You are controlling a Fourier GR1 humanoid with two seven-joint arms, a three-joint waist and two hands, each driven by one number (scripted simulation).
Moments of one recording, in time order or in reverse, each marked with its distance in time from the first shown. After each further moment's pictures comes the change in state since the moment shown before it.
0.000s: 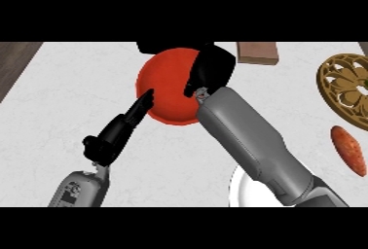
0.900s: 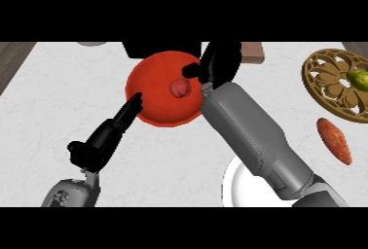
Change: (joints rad) left arm 0.064 0.020 0.036 -0.044 0.009 0.004 0.010; right arm -0.020 0.002 -0.072 0.089 -0.043 -0.530 -0.103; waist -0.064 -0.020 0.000
